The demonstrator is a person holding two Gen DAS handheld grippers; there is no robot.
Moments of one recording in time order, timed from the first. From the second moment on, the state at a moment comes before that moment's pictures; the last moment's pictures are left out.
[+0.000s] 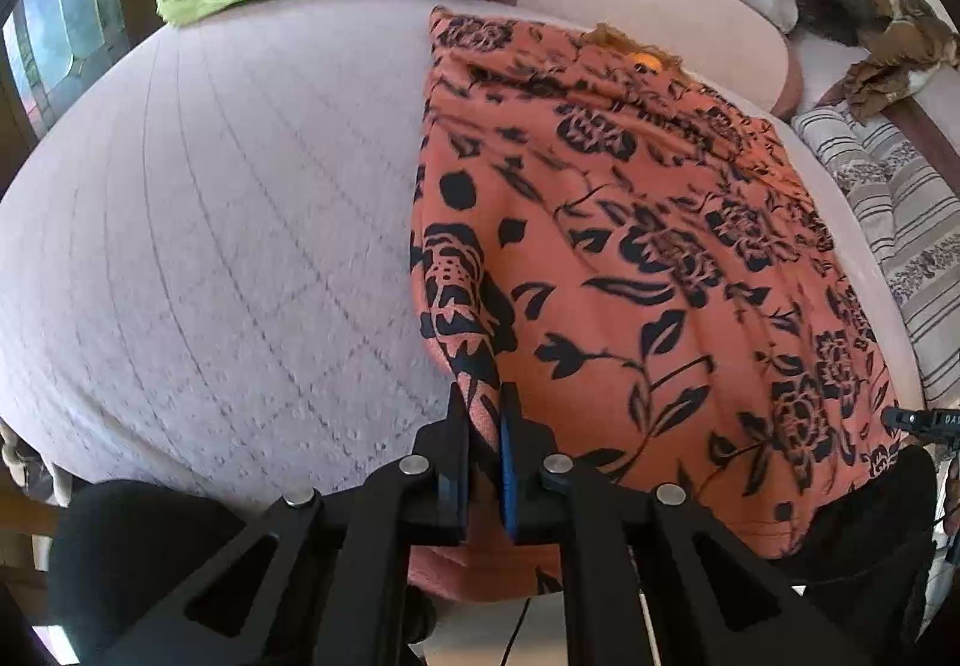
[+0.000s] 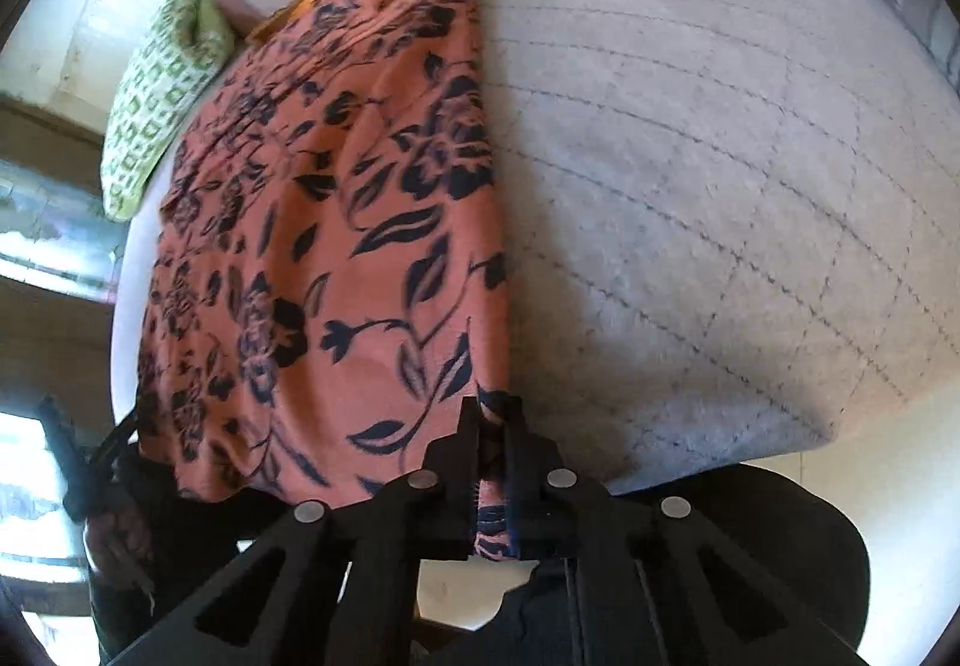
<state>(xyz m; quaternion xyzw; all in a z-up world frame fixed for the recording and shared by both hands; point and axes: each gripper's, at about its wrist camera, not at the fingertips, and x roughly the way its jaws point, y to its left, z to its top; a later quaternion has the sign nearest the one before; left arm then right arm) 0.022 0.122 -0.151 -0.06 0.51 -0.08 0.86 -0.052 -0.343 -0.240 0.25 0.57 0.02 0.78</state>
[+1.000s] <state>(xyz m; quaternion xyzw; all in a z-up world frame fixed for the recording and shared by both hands) 0.267 0.138 -0.144 -0.04 0.47 -0.07 0.88 0.169 -0.381 -0.204 0.24 0.45 0.00 0.86</state>
